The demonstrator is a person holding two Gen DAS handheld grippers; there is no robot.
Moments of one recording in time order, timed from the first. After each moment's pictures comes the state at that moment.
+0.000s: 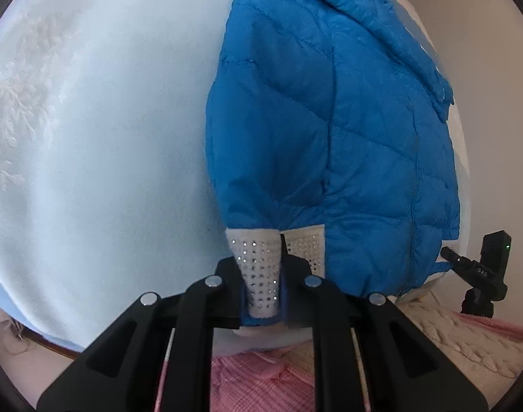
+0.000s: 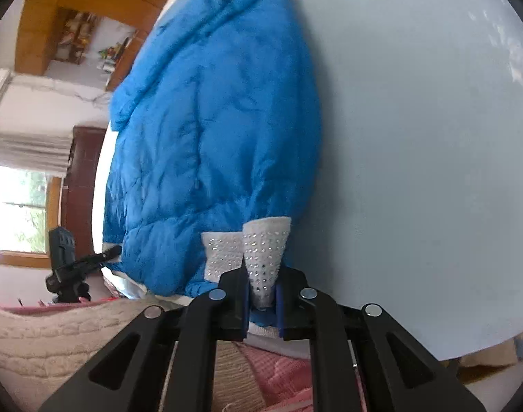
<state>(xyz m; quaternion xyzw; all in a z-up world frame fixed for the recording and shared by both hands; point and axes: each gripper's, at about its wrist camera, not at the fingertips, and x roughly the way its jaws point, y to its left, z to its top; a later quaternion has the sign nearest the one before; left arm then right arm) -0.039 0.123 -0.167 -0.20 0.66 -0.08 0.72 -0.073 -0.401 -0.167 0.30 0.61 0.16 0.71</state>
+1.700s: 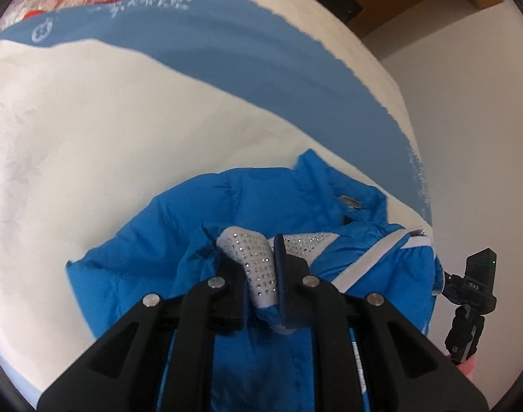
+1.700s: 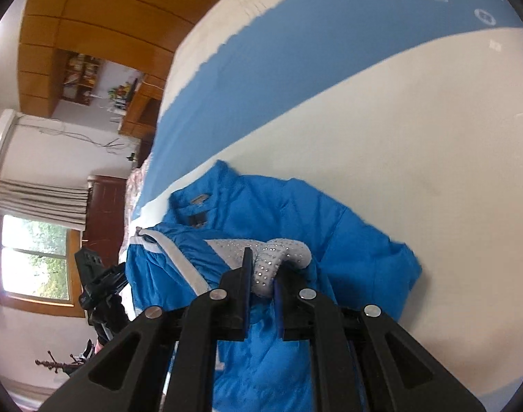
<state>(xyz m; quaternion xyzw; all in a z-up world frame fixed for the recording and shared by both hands) 0.376 0.113 -0.138 -0.26 0.57 -0.11 0.77 0.336 -0.423 -0.112 0.33 0.57 0.17 0.73</state>
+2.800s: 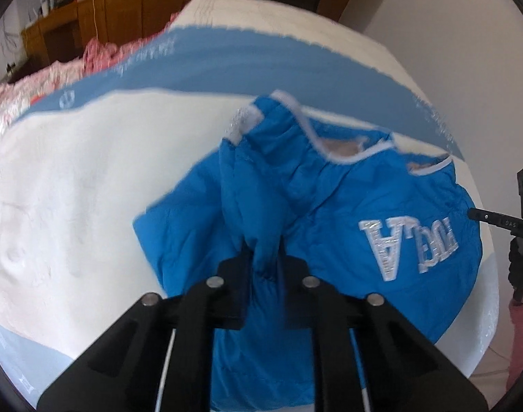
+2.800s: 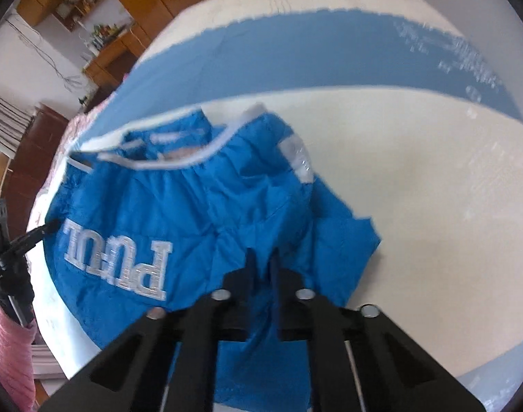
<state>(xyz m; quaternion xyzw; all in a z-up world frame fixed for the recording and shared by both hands) 0.289 0.103 -0.083 -0.07 0.52 -0.10 0.84 0.280 -0.383 -0.063 0.11 0.55 0.12 0.82</state>
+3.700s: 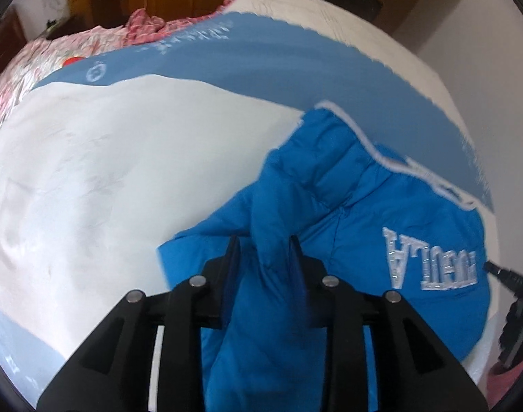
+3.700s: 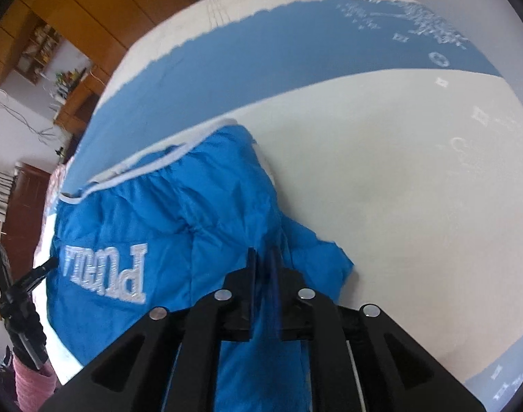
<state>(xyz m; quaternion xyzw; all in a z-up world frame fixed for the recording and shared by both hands) 0.330 0.139 -0.102 -0.14 0.55 -0.01 0.82 0.286 -0.414 -0.084 0.18 0.55 0.04 0.81</state>
